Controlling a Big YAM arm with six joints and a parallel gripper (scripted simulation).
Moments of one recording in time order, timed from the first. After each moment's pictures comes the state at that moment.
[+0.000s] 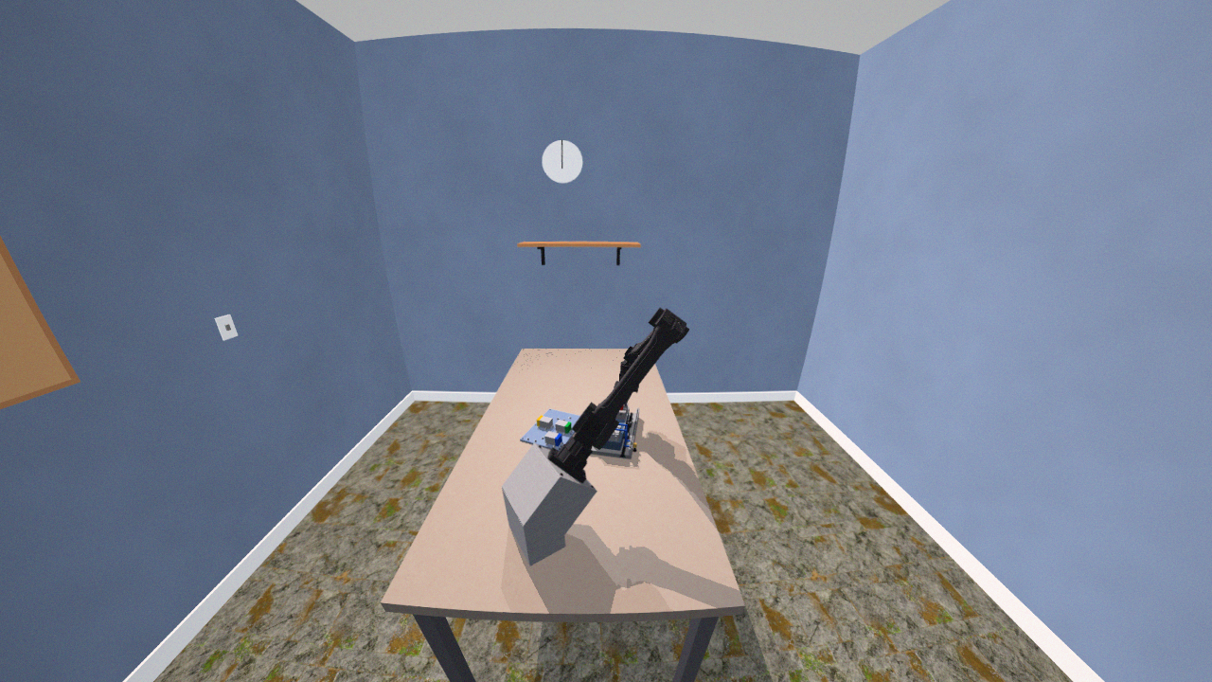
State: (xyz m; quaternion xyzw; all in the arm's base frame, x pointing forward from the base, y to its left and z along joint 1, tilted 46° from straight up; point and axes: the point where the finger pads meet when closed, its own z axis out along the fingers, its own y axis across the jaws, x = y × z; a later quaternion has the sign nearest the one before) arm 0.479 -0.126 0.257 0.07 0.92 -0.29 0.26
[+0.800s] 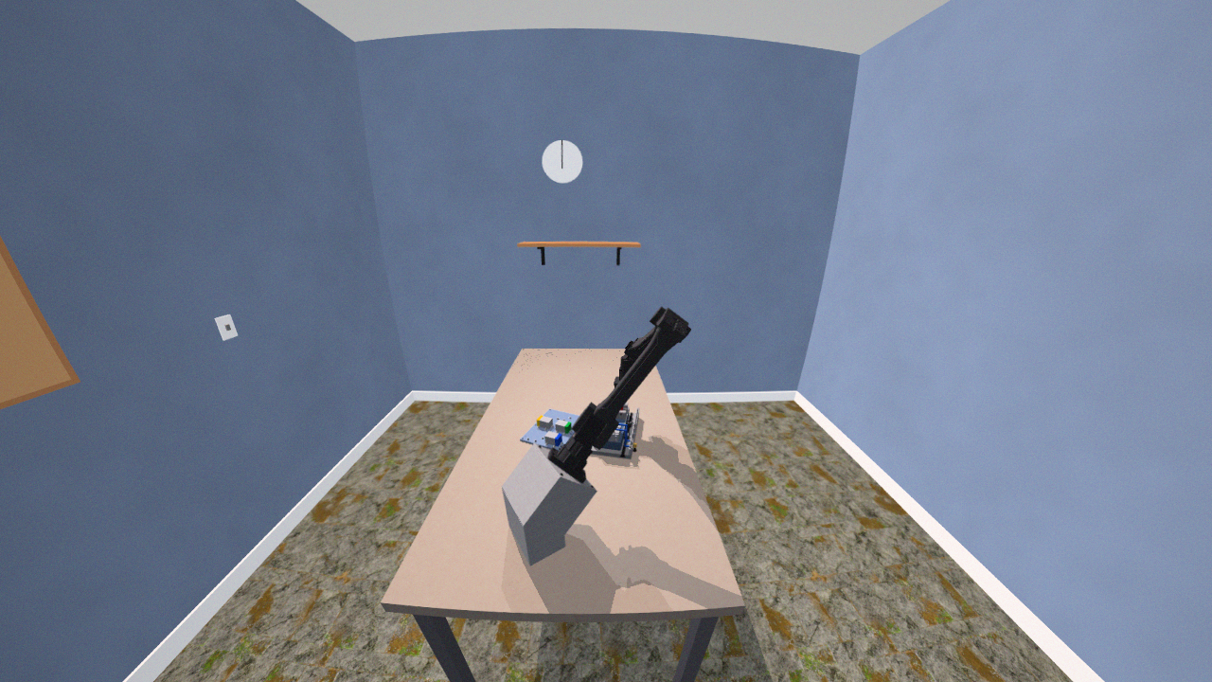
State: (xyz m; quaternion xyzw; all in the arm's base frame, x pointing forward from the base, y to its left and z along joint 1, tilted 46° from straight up) arm 0.460 -0.112 0.272 0.06 0.92 -0.29 0.26
